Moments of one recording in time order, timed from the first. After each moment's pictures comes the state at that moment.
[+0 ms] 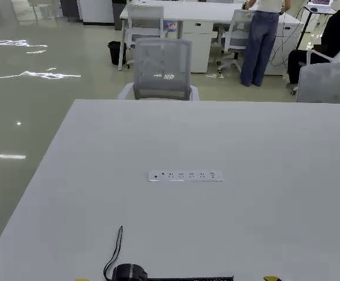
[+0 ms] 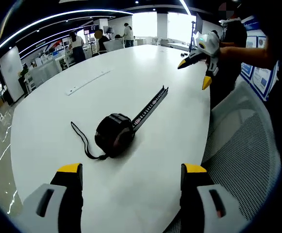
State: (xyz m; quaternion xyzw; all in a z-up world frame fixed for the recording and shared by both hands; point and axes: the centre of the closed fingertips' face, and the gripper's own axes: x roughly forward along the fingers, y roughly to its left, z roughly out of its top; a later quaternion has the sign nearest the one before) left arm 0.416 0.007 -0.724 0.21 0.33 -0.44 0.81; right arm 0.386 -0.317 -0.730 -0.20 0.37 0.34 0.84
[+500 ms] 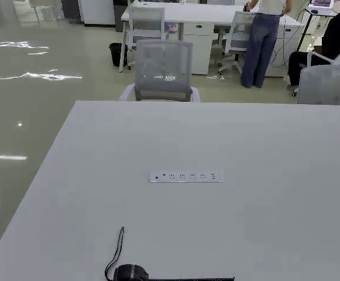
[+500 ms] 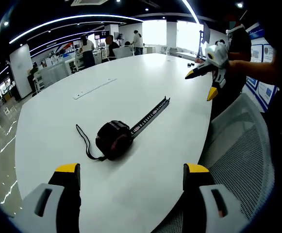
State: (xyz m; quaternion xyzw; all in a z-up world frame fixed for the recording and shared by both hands) left arm 0.402 0.006 -0.705 0.18 0.31 -0.41 0.84; right arm 0.371 -0.304 -0.713 -0.16 0.35 0.32 0.87
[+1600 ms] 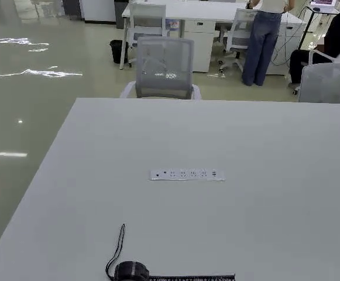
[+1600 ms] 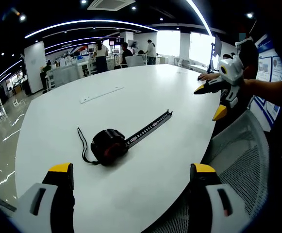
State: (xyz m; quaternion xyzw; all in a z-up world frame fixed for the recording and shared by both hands) left arm 0.389 -0.017 -0.693 0.13 0.29 -0.36 0.87; right arm 0.356 -0.276 -0.701 -0.12 0.32 0.29 0.89
